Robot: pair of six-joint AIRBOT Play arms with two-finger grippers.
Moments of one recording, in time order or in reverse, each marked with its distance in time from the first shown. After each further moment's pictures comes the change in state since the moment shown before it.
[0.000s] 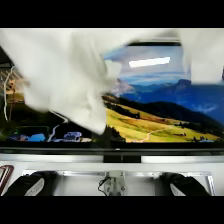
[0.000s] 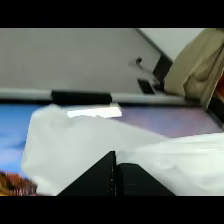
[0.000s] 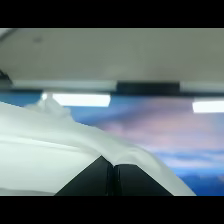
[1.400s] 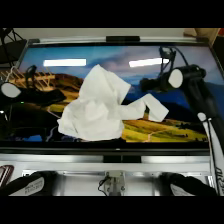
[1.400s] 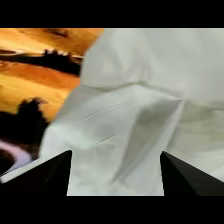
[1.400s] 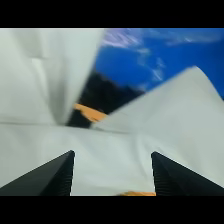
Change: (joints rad) left arm 0.102 -0.328 -0.507 -0.011 -0.031 0.084; right arm 0.035 -0.342 -0.528 0.153 -0.264 0.045
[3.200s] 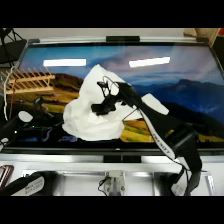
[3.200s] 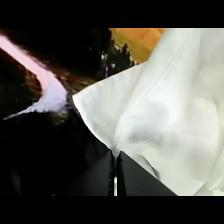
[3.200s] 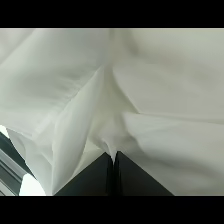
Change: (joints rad) left arm 0.033 0.034 -0.444 -0.081 0.273 0.060; right arm 0.304 -0.587 0.280 0.475 0.115 -0.178
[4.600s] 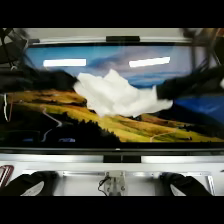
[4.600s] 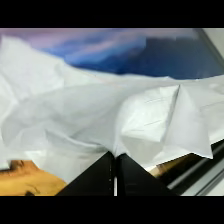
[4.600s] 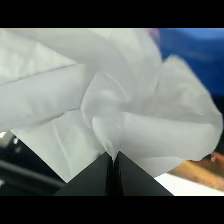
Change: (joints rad) left arm -0.394 0.112 0.667 -0.146 -0.282 -0.001; right arm -0.278 0.890 -0.214 -0.509 0.342 -0.026
